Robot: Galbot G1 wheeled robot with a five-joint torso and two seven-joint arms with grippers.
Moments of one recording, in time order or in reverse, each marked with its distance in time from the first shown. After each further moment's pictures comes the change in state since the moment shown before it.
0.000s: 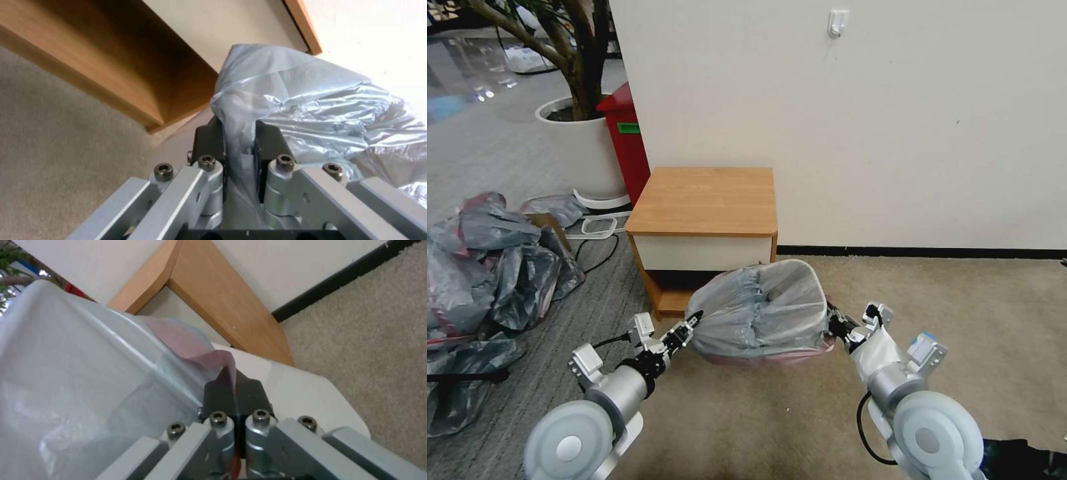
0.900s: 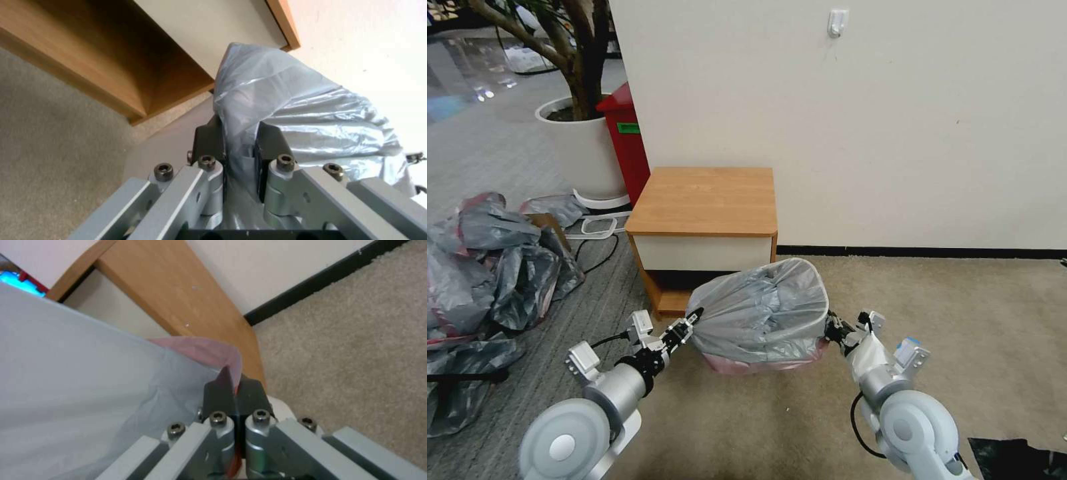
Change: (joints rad) left arm 0.010 0.007 -0.009 -0.031 -0.064 0.010 0.002; right arm 0.068 0.003 0.013 -0.223 -0.105 0.070 -0.123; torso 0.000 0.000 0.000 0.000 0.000
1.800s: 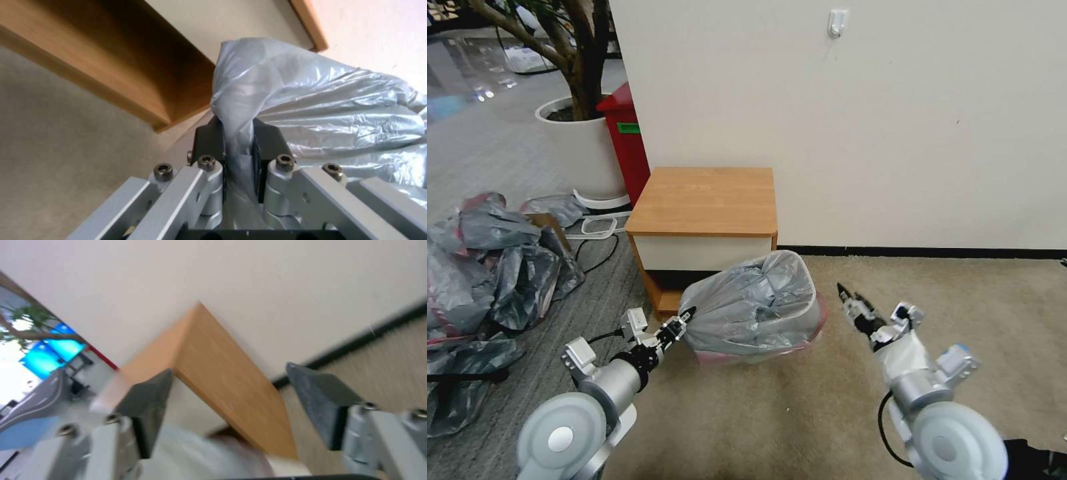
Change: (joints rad) left arm -0.017 0.040 0.011 0.025 0.064 0.003 -0.027; right arm -0.095 -0.061 0.146 0.255 0.114 0.077 -0.008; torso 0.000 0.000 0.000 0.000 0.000
